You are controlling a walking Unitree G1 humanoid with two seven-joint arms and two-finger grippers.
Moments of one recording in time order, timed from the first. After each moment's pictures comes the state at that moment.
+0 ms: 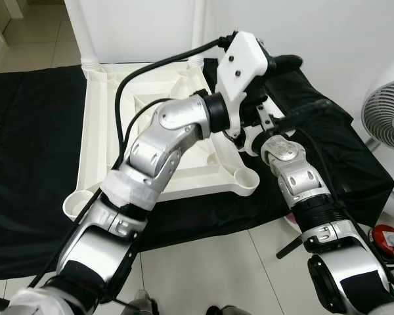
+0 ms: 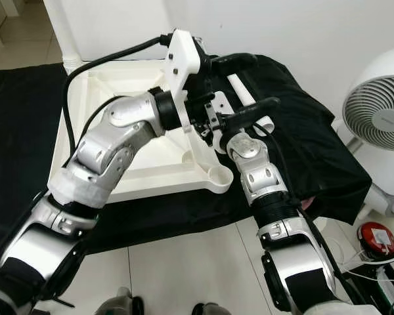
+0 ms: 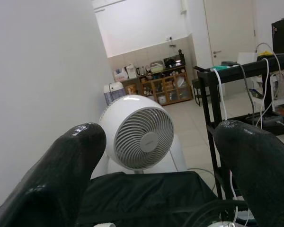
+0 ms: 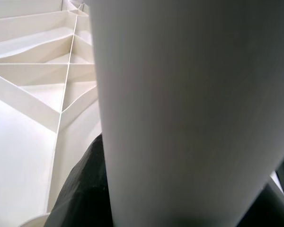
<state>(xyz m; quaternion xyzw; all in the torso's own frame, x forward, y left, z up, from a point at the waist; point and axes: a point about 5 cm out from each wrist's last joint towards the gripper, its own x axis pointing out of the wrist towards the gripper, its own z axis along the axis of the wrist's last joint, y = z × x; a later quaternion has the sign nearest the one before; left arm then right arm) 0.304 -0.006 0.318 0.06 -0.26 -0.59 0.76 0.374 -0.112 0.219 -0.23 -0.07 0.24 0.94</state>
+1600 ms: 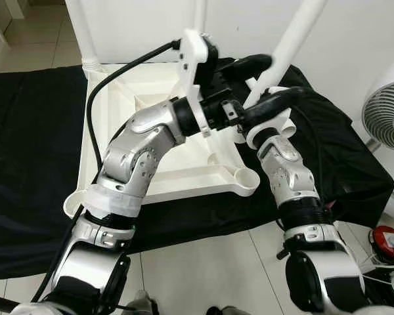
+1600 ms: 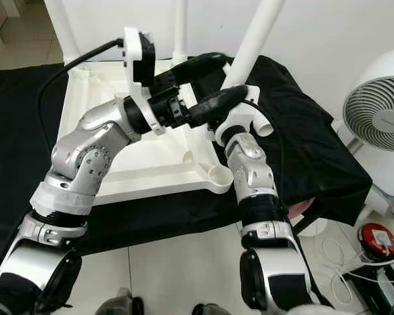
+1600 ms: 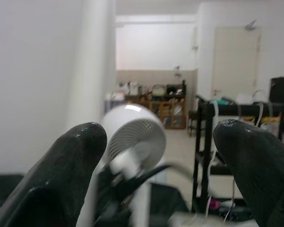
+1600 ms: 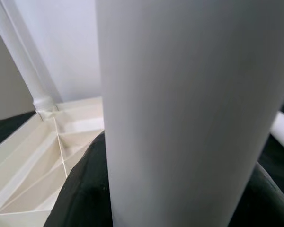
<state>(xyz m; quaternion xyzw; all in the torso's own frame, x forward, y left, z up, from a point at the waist) 0.309 0.045 0.290 -0.05 -0.22 -0.58 0.78 0.370 -0.126 0.222 0.10 -0.13 0.15 0.98</state>
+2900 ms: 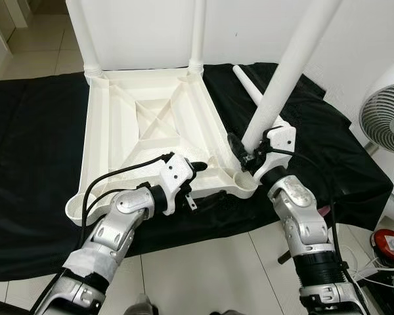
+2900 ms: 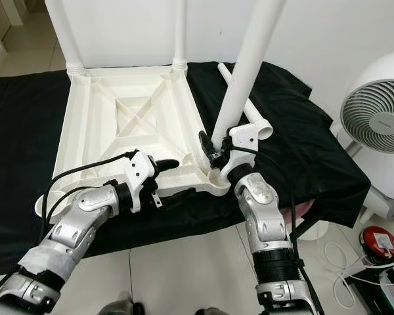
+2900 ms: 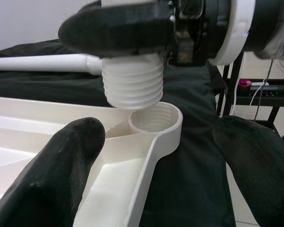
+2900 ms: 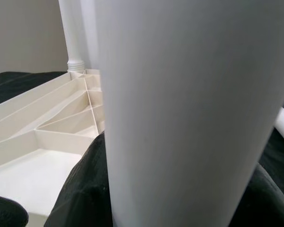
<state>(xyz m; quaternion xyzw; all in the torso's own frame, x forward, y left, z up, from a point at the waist) 0.292 0.069 0.150 0.09 -0.07 -0.52 0.85 0.320 -0.131 0.178 -0.01 -0.11 0.21 0.97</state>
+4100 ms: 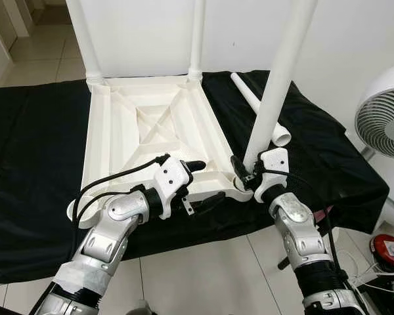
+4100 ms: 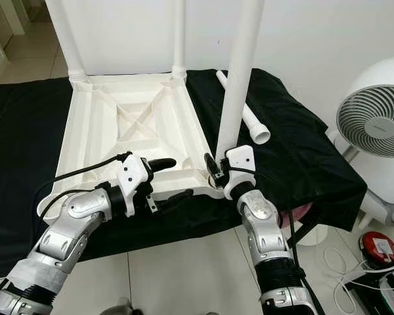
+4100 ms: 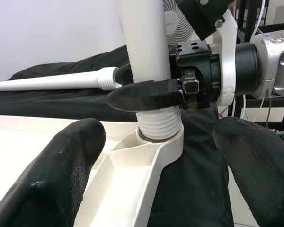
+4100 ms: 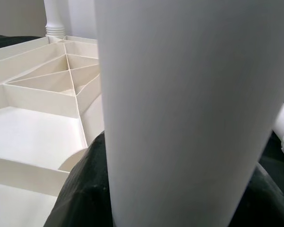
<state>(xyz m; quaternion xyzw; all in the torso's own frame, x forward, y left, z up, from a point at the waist) 0.280 0.079 0.160 0.11 -0.09 -0.51 0.85 0.319 -0.145 0.137 -0.06 -0.07 0.18 0.98</state>
